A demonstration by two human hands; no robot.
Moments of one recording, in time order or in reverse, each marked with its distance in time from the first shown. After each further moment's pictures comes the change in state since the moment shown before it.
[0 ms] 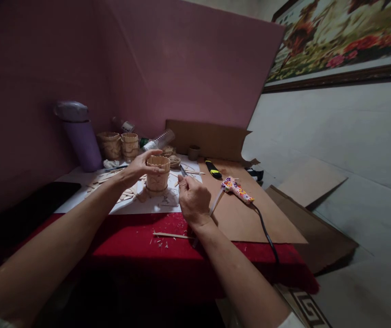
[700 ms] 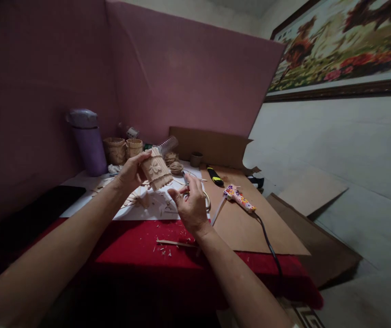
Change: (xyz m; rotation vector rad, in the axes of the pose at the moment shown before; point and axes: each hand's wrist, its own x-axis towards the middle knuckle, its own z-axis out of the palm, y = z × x) left_hand 0.007 0.003 -0.004 -0.708 0.291 -0.114; right_hand -0.001 -0.004 0.004 0.455 -0.040 -0.089
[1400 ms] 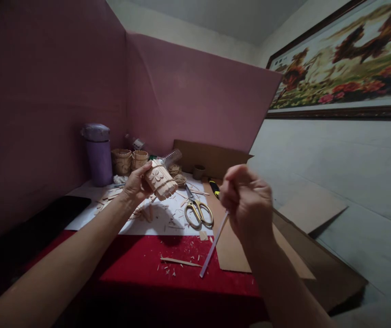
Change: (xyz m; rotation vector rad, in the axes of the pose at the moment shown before) left_hand -0.001 0.007 -0.001 -0.283 0.056 -0.078; right_hand 0.038 -0.081 -0.080 0.736 0.076 0.008
